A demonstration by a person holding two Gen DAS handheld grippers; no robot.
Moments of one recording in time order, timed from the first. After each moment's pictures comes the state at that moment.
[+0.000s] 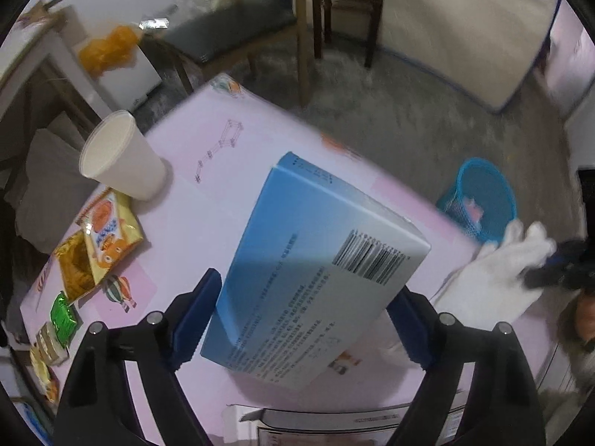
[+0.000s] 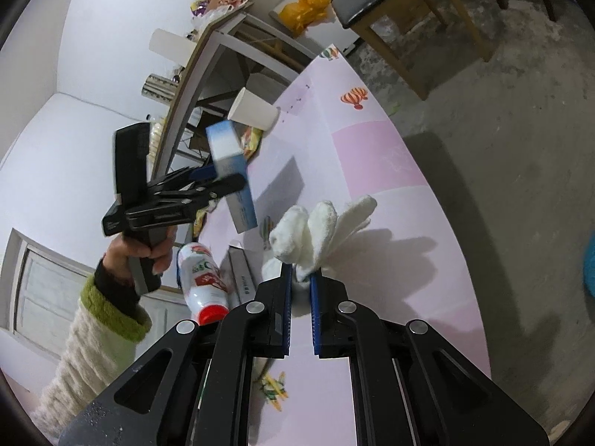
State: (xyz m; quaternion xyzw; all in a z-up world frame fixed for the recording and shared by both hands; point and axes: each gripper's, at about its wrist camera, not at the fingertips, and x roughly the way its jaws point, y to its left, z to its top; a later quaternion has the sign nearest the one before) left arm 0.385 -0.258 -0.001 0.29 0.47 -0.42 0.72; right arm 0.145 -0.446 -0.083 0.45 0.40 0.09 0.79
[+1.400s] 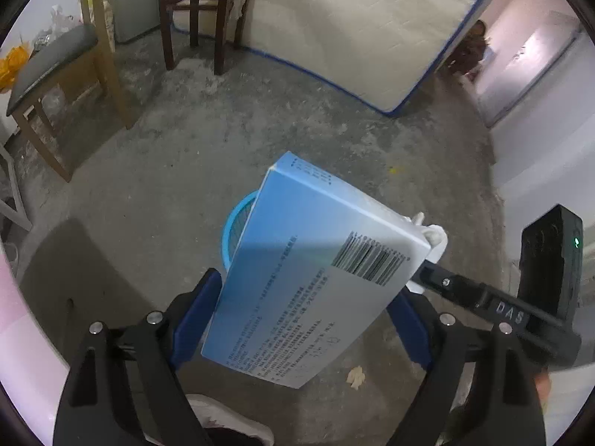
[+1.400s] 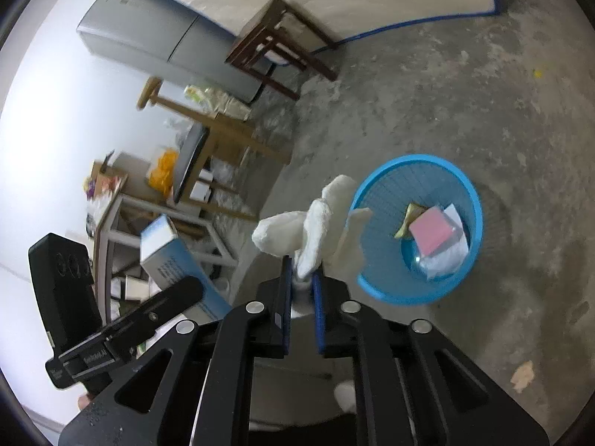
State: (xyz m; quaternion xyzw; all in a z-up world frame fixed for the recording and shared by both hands) left arm 0.076 -0.580 -0.073 0.23 0.51 -0.52 0.64; right arm -0.111 -0.653 -0.147 0.55 0.26 -0.24 0.75
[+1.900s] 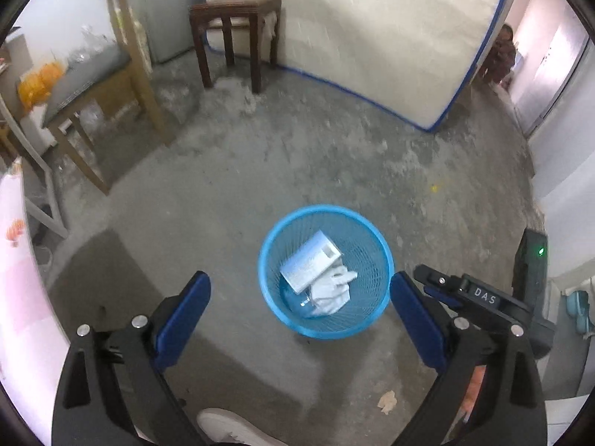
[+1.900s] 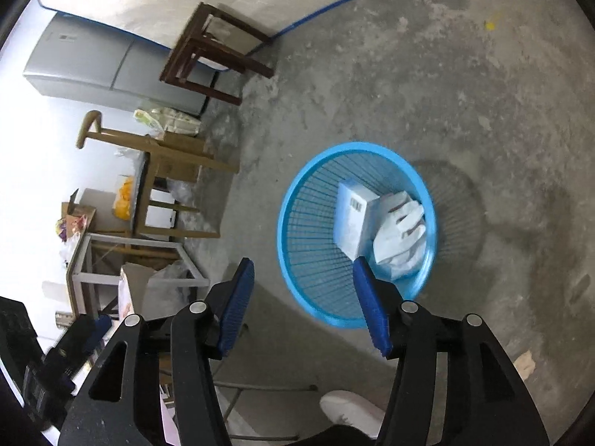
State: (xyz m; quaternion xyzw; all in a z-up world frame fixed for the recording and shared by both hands) left arm 0.073 -0.561 -0.057 0.24 0.46 -0.48 0.71; right arm -0.148 -0.686 -0.218 0.60 0.27 -0.29 0.70
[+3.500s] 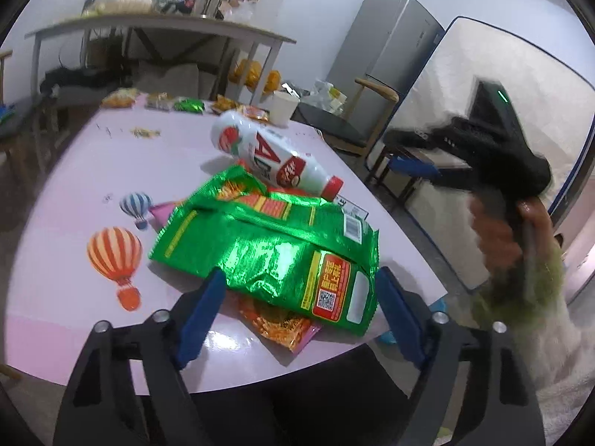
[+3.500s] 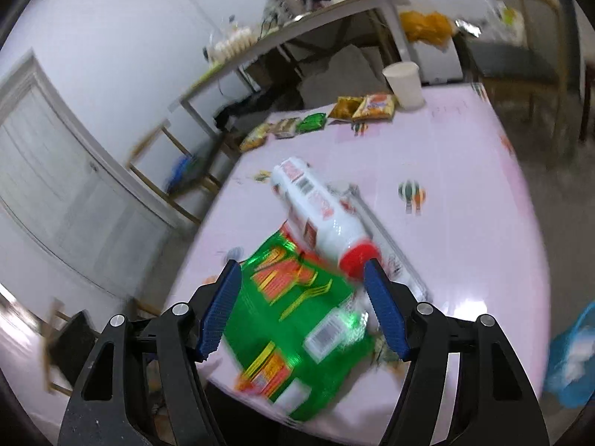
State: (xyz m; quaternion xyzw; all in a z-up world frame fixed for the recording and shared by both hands) left arm 0.067 0.047 -0.001 -0.09 0.37 -0.31 0.87; right arm 0.151 -0.244 0.010 0.16 0.42 0.17 0.88
